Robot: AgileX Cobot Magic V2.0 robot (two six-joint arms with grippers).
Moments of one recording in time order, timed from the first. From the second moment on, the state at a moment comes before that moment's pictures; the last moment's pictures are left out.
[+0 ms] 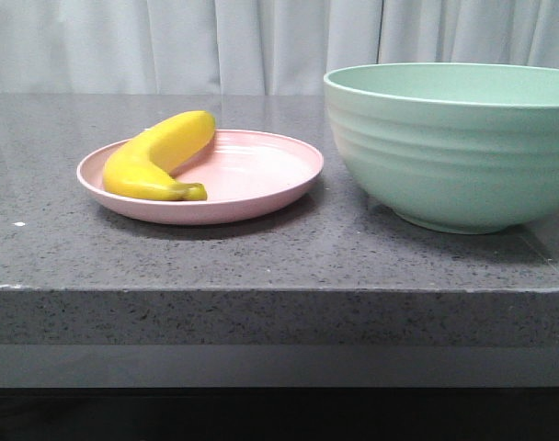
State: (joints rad) left arm -0.01 0.51 -0.49 -0.13 0.16 0.04; right arm 0.06 0.43 -0.51 0.17 0.33 -0.03
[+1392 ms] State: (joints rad) left arm -0.49 1.67 -1.23 -0.20 0.74 0.09; right arm 0.06 0.43 -0.51 0.17 0.33 -0.03
